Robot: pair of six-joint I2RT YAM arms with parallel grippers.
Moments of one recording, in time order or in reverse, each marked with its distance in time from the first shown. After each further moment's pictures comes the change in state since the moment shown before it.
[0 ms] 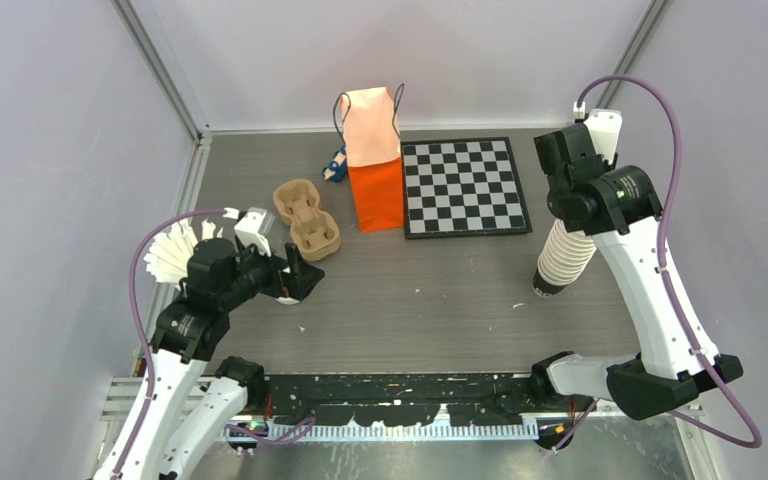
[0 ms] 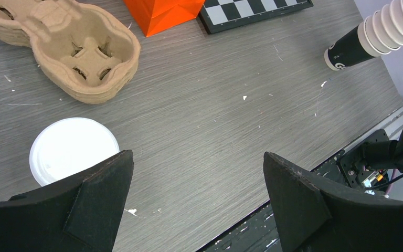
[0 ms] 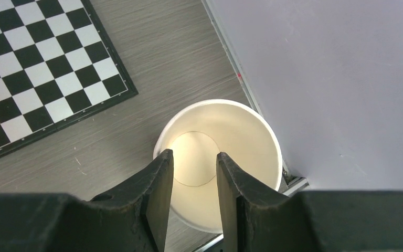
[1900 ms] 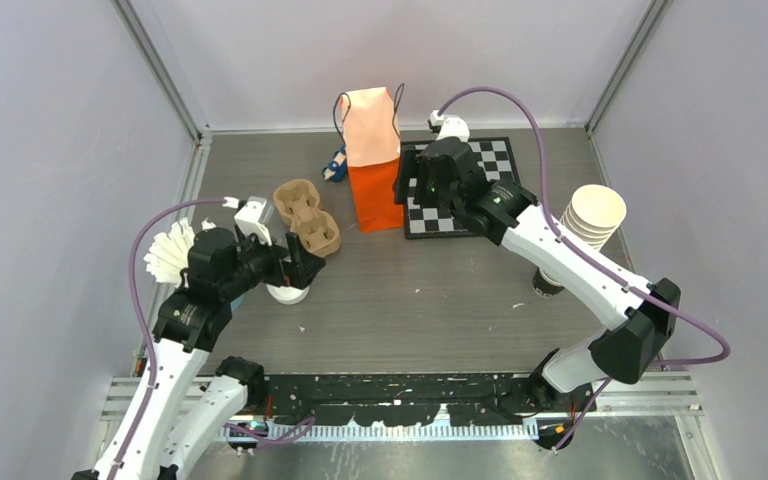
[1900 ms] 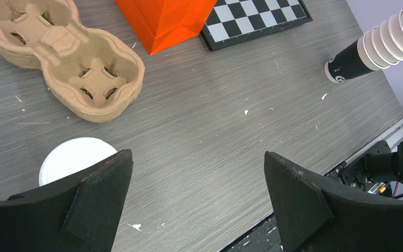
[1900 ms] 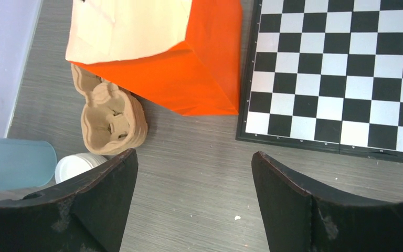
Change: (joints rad) left arm 0.011 0.055 0.034 0.058 -0.004 0.005; right arm 0.374 0.180 -0.259 0.783 -0.478 0.103
